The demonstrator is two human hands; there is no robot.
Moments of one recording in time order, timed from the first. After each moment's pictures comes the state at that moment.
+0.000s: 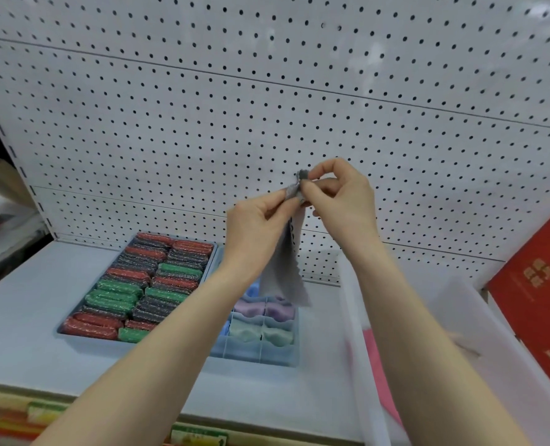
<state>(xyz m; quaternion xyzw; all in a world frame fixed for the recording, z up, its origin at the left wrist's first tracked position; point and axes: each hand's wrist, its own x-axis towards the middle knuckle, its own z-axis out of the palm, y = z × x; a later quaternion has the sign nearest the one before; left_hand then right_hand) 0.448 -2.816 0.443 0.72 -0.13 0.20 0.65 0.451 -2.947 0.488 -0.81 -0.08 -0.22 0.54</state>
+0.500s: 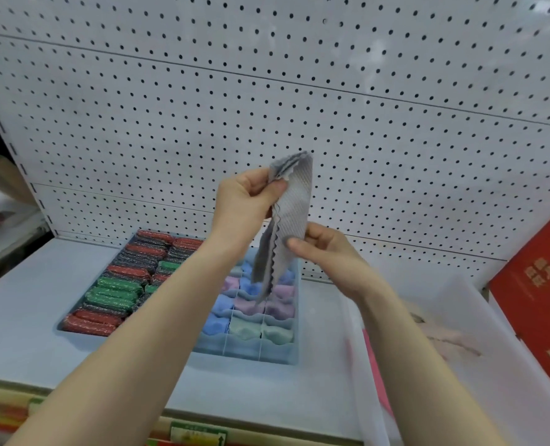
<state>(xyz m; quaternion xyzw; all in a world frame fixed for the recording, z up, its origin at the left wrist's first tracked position) 0.458 -2.801 0.464 0.62 -0.14 0.13 0.76 0.448 -2.974 0.416 -0.73 -0.17 0.07 0.66</state>
